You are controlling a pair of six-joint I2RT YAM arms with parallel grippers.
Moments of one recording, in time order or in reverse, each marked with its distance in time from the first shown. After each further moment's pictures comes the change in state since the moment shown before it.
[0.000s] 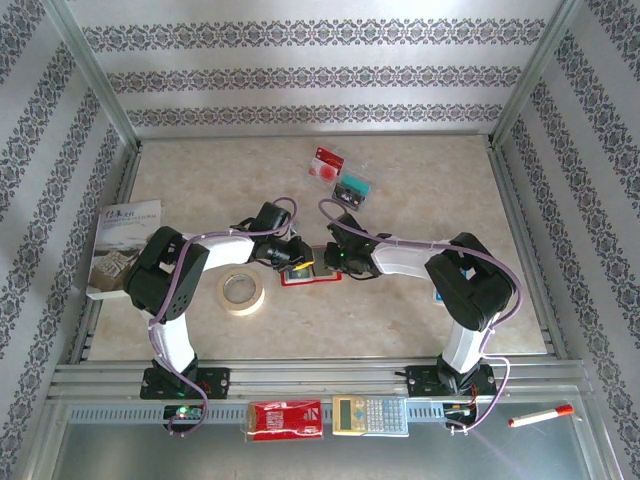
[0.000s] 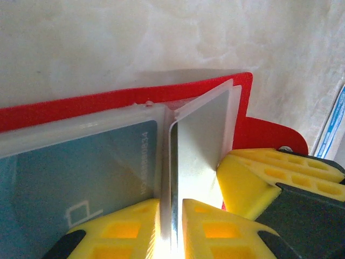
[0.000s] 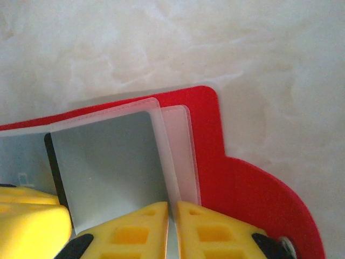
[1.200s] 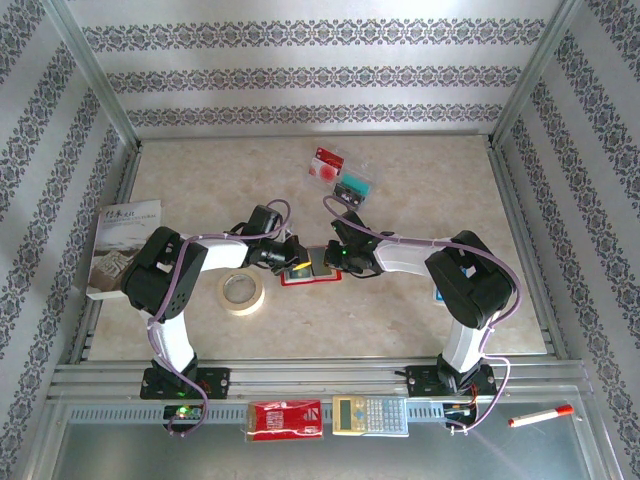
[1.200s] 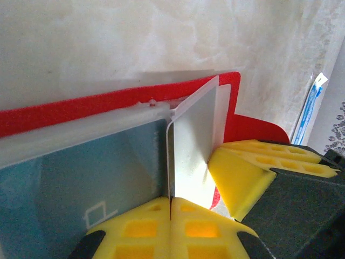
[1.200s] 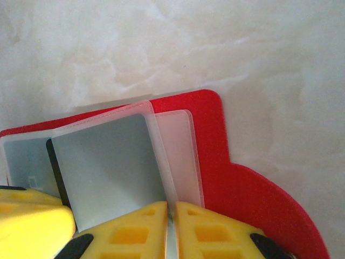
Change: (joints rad) left arm 0.042 -0.007 -0.084 0.155 0.098 -0.032; right arm -0.029 0.008 -0.001 0.015 -0.068 0.011
